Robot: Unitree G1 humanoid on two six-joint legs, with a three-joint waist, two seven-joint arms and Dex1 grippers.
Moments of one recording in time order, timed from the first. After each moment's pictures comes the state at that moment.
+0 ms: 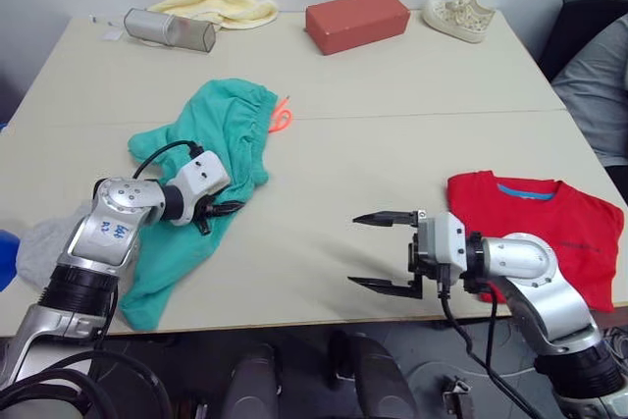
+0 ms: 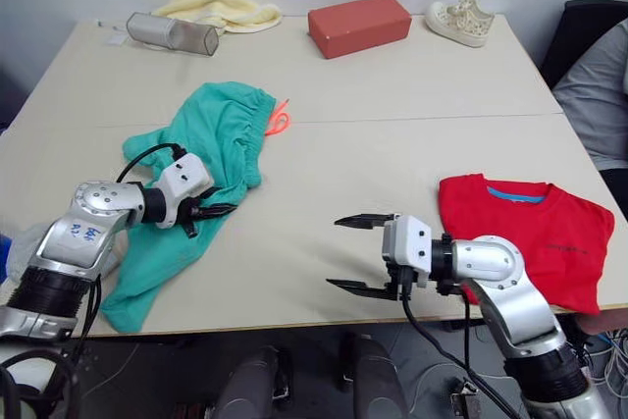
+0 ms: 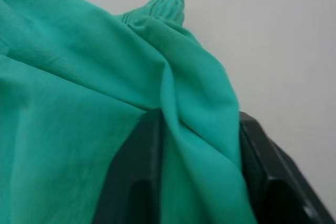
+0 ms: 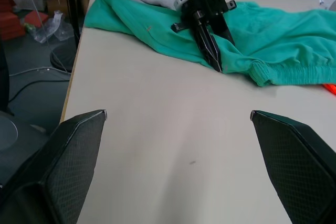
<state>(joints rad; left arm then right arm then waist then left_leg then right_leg) -0.54 0.77 -0.17 0.14 -0.13 0.39 -0.88 -0.16 -0.67 0.09 -0.37 0.40 0.11 1.09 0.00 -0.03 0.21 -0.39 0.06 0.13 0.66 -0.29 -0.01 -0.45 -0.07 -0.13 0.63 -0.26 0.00</state>
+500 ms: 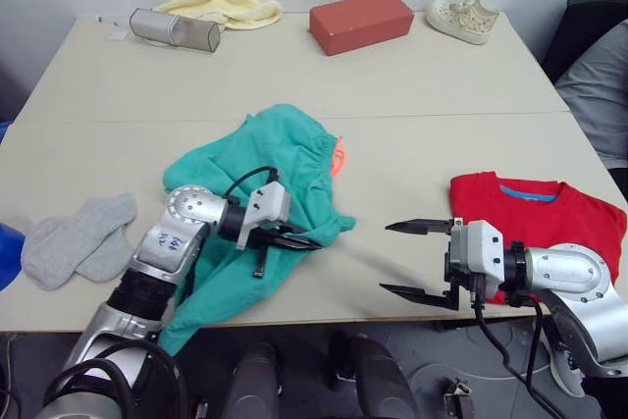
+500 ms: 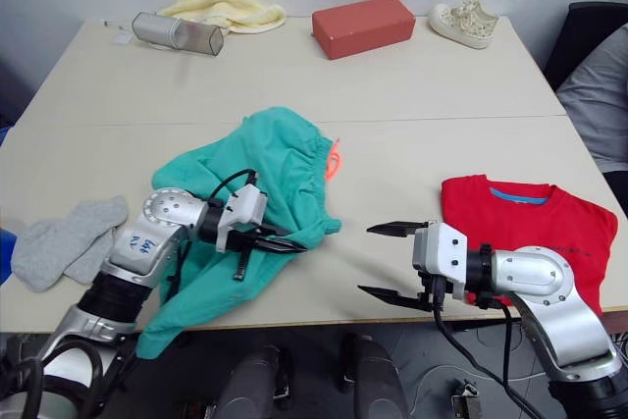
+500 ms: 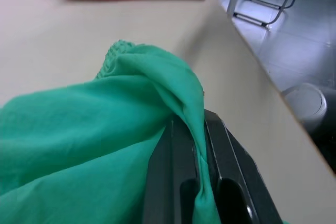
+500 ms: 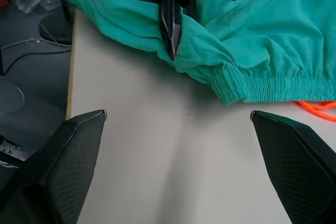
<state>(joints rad) -0.54 0.52 -0.27 0.05 -0.29 0.24 -1.26 -0.03 -0.79 -0.04 -0.45 0.40 0.16 1.07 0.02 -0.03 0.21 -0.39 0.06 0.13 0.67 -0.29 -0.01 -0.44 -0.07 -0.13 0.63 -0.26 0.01</state>
